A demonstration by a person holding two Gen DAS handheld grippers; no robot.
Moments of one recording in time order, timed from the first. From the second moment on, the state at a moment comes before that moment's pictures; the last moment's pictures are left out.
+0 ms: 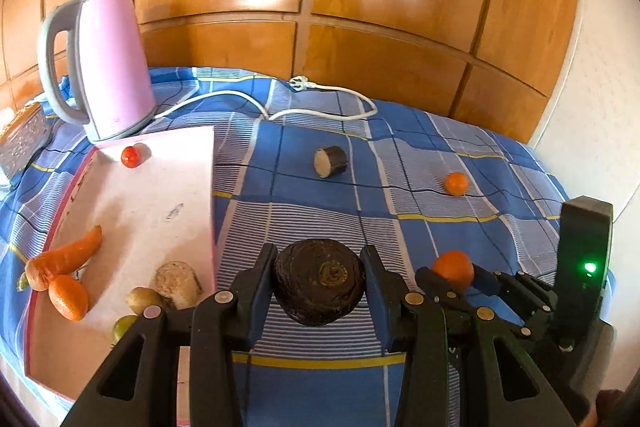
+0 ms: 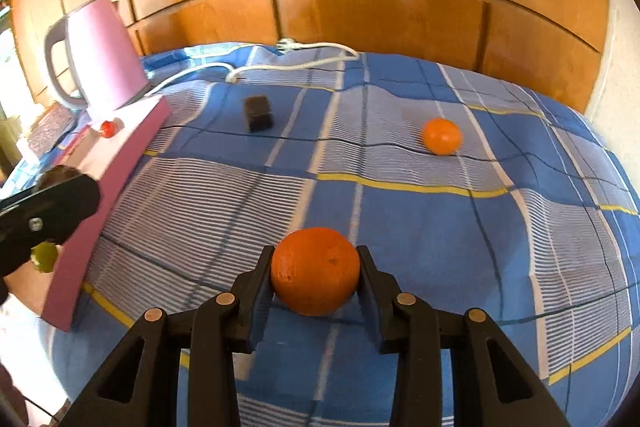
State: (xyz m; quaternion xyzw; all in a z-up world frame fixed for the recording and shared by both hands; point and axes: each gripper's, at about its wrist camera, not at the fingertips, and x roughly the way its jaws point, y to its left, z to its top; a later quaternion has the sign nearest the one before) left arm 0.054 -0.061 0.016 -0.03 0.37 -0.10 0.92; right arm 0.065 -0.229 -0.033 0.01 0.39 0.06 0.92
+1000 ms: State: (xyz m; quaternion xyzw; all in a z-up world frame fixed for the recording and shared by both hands) left arm 0.060 0.097 0.015 -0.13 0.36 0.04 0.92; right arm 0.101 -0.069 0.007 -0.05 0.38 0.26 0.89
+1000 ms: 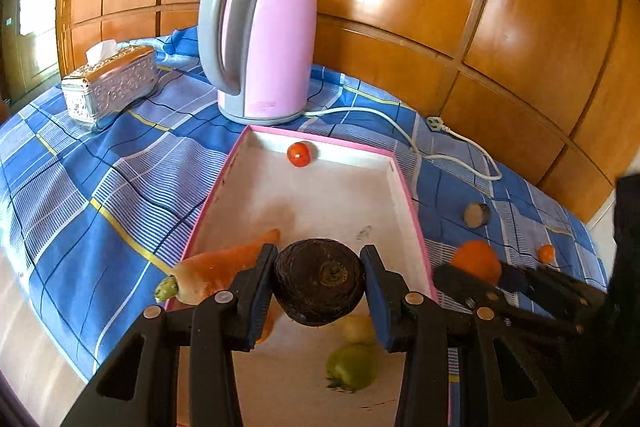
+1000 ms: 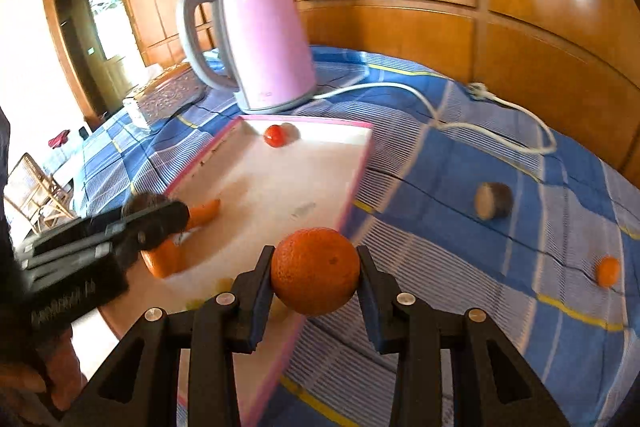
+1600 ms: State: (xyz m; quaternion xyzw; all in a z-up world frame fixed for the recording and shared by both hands) left arm 0.060 0.104 0.004 -0.13 0.37 0.05 0.92; right arm 0.133 -0.037 -0.002 -0.01 0.42 0.27 0.87
